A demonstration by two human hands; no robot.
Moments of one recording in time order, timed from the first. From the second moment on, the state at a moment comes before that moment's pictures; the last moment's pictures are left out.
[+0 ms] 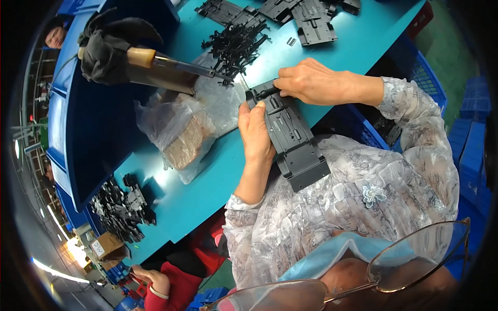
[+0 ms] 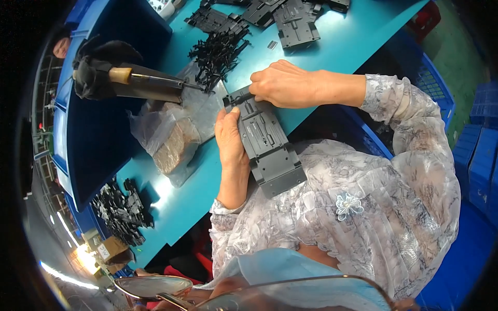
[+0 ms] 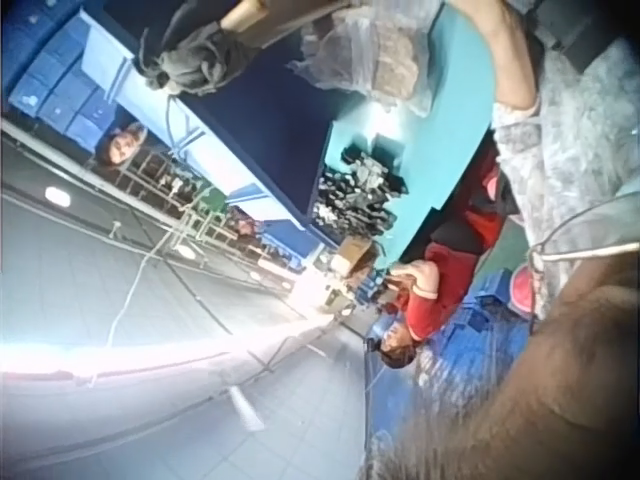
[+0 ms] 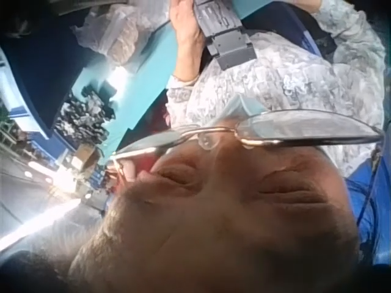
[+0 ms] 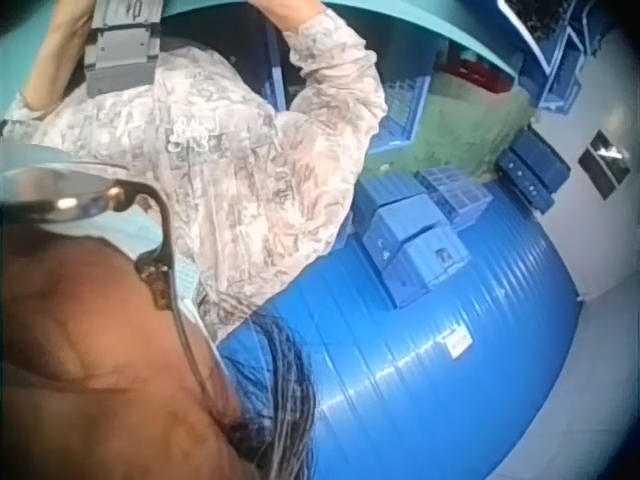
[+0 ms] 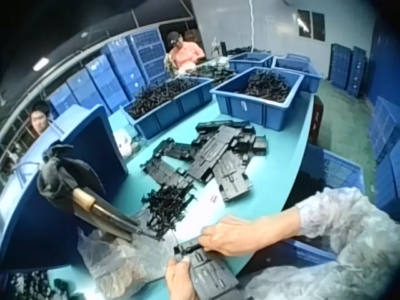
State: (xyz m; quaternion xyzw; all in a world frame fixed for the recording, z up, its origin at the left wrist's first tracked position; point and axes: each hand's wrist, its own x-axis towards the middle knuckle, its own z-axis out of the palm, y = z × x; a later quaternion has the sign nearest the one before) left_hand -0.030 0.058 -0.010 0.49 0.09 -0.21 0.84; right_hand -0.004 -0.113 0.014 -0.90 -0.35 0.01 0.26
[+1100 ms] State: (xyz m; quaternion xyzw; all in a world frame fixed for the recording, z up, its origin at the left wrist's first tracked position) left_hand -0.029 0.061 0.008 0.57 0.02 -0.13 0.81; right_hand -0.030 -0.097 -0.003 -0.41 0.00 0.15 0.90
